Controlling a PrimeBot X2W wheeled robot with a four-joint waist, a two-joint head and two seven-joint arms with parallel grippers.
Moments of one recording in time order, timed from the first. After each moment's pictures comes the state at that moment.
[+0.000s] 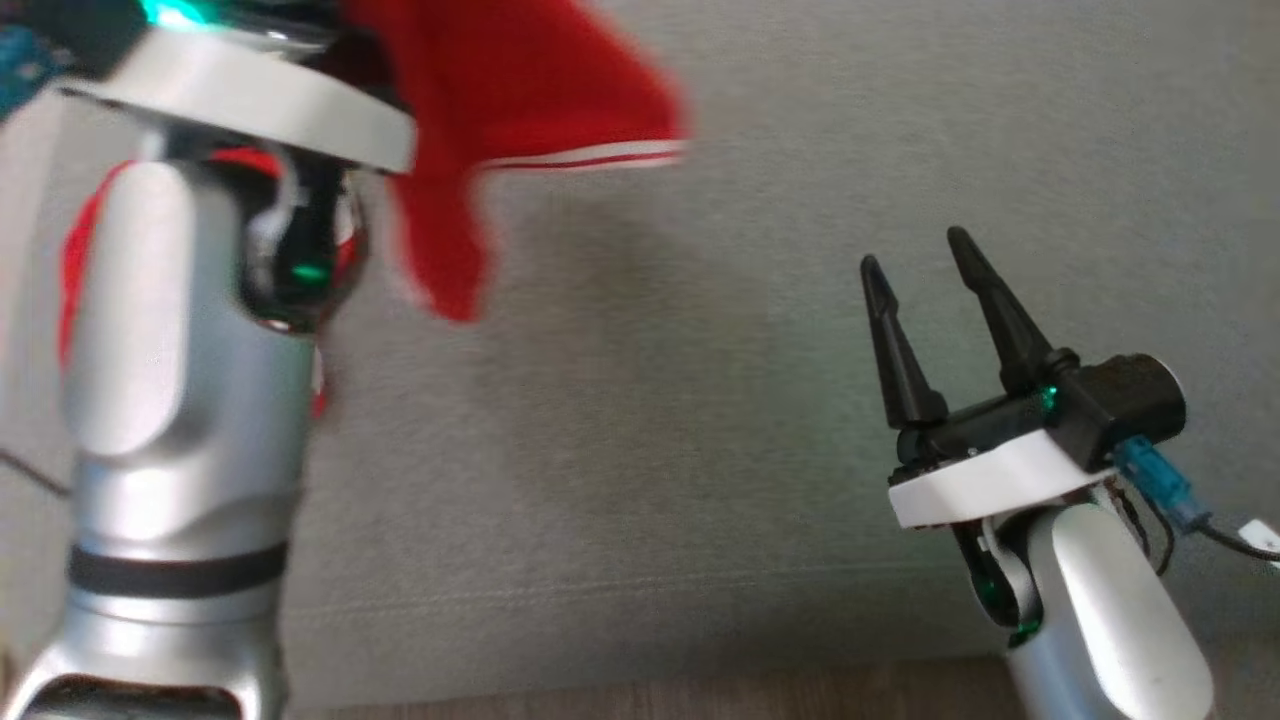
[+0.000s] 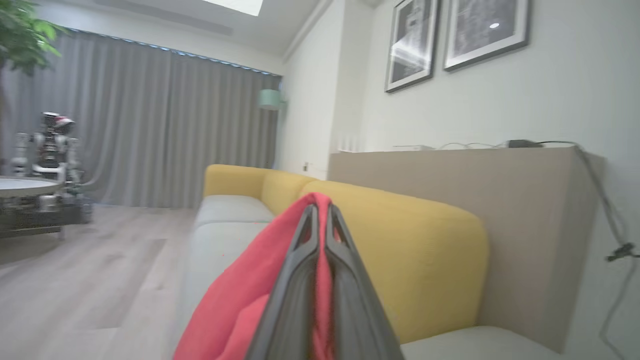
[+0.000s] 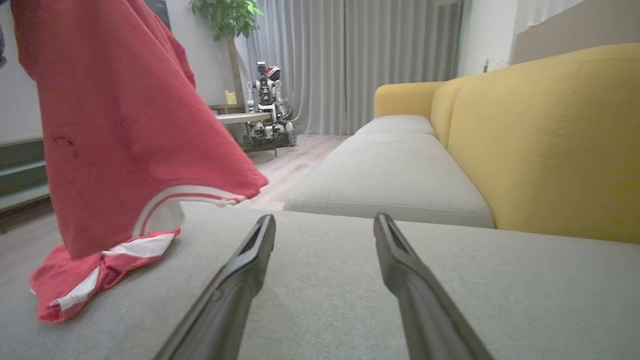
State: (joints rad) left arm -0.79 0.10 -0.21 0.20 -0.39 -0.10 -0.11; right arm -0.24 -0.06 0.16 0.09 0.13 0.13 -0.25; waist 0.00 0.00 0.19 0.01
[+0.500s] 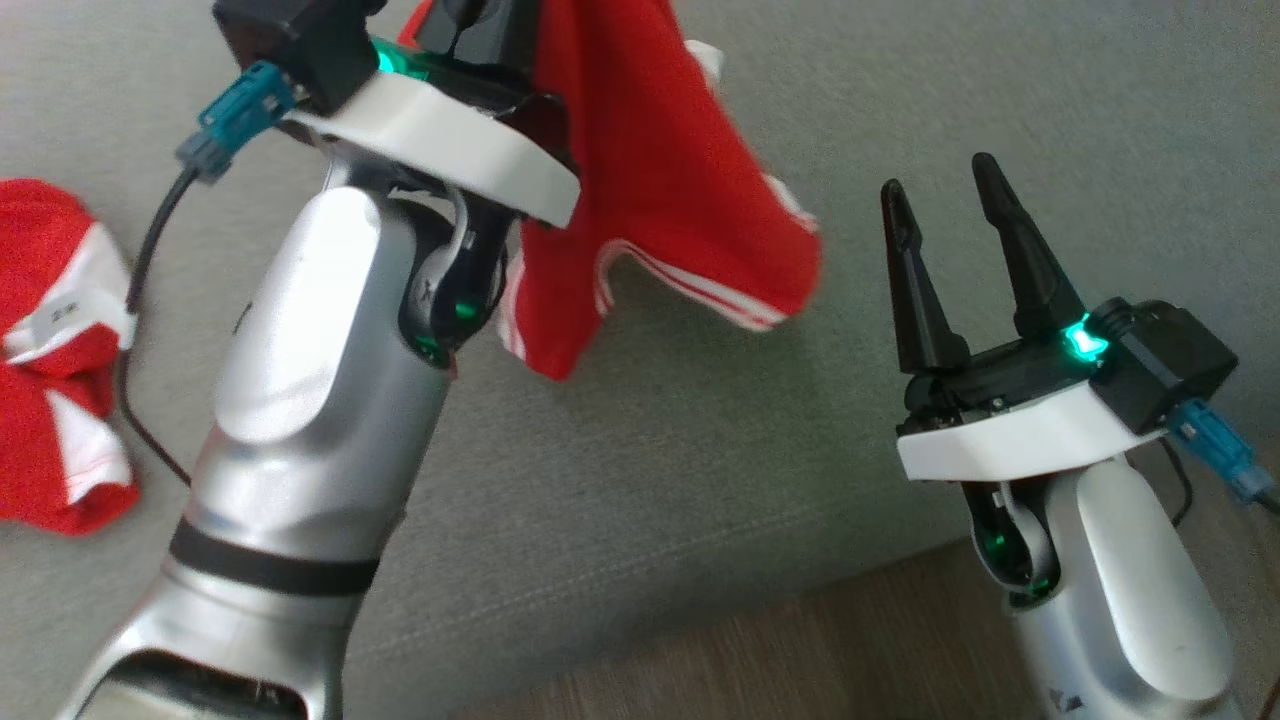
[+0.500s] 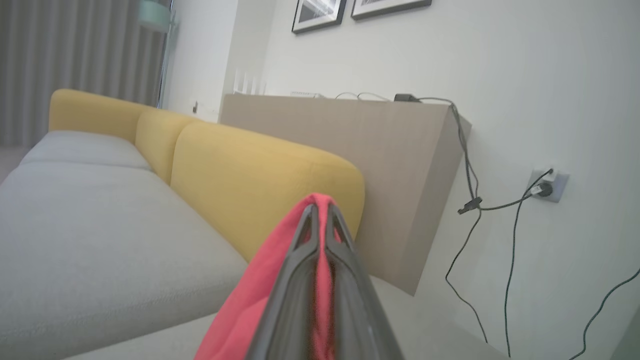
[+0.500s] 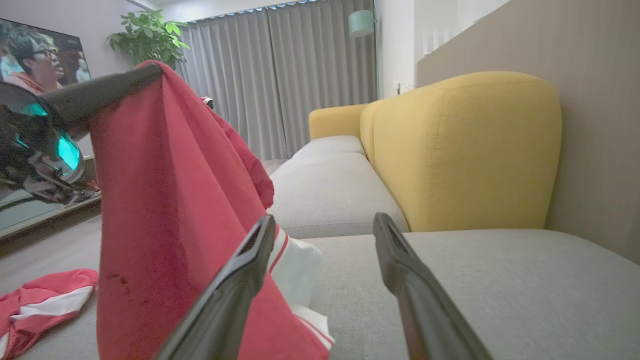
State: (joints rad) left arm -0.80 0.03 -0.41 0.27 -0.46 -0.03 -0.17; right arm -0.30 -0.06 0.17 0.02 0.23 0.13 -0.26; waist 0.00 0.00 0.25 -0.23
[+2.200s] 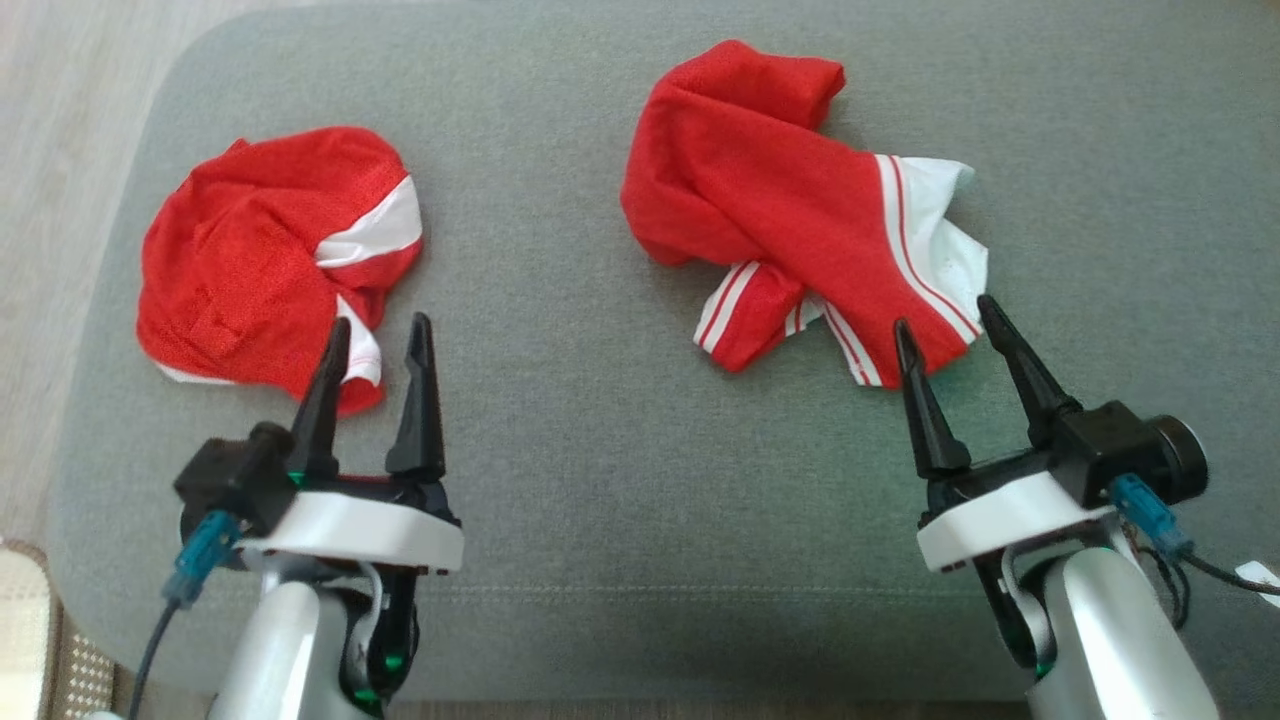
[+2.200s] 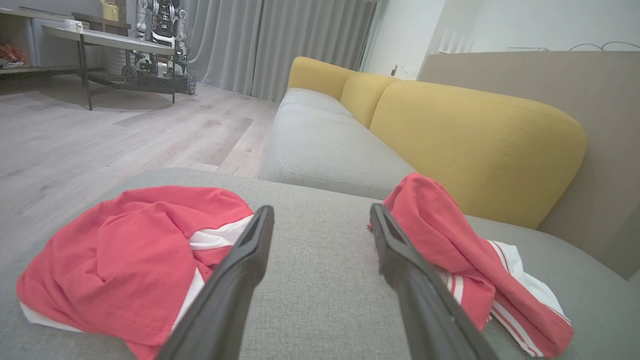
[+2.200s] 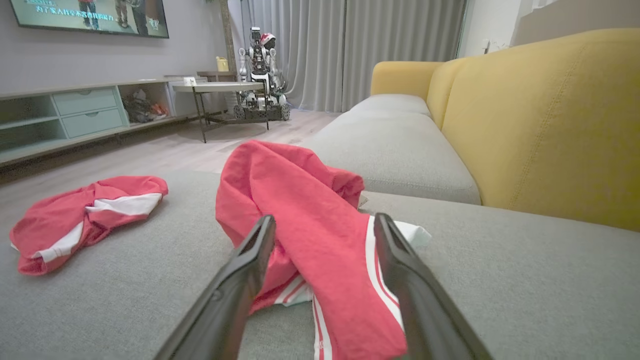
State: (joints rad) left arm -0.13 0.04 -0.19 0.11 -0.31 0.02 -0.26; right arm -0.17 -0.05 0.09 0.16 0.05 0.13 -0.26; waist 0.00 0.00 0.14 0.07
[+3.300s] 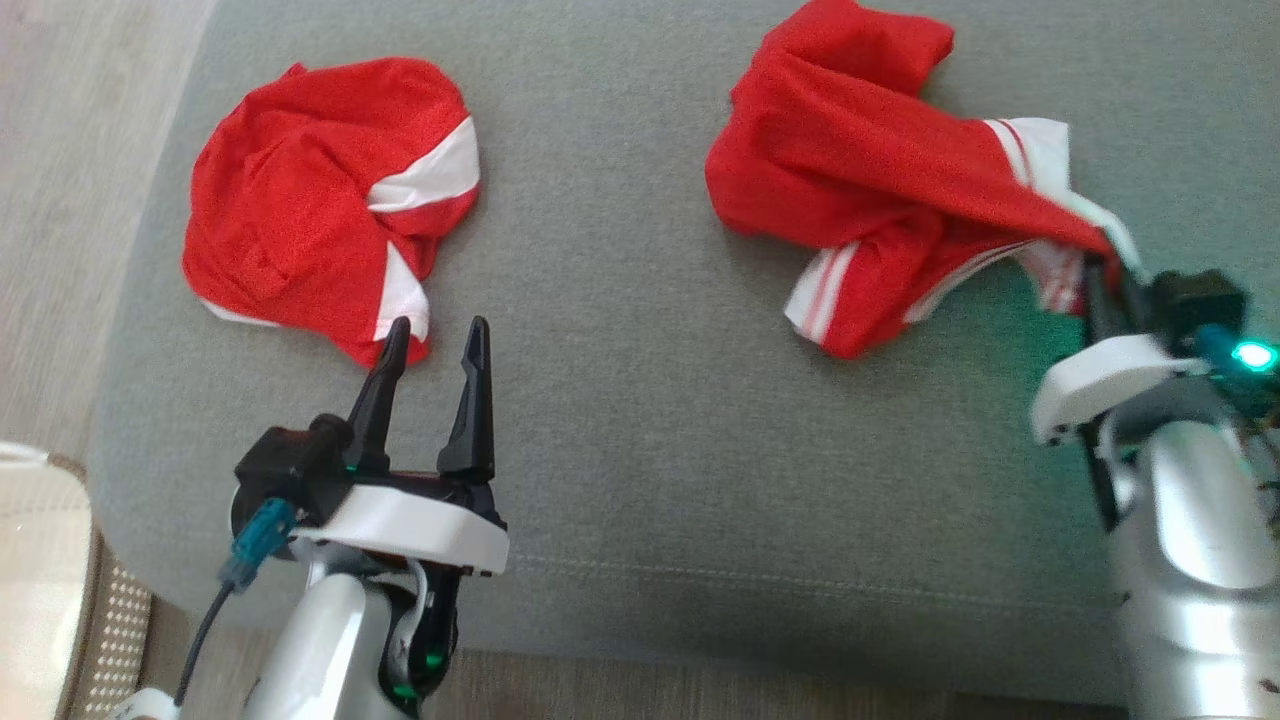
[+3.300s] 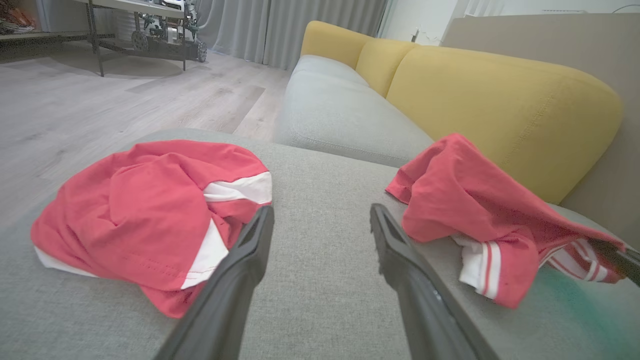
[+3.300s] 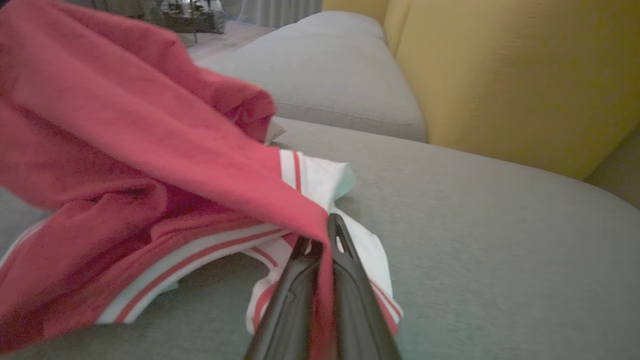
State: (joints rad) left arm -0.16 0.04 -0.29 0.14 -0.33 0.04 -0.26; right arm -0.50 -0.05 -0.25 0.64 -0.21 0.13 -0.26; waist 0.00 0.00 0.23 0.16
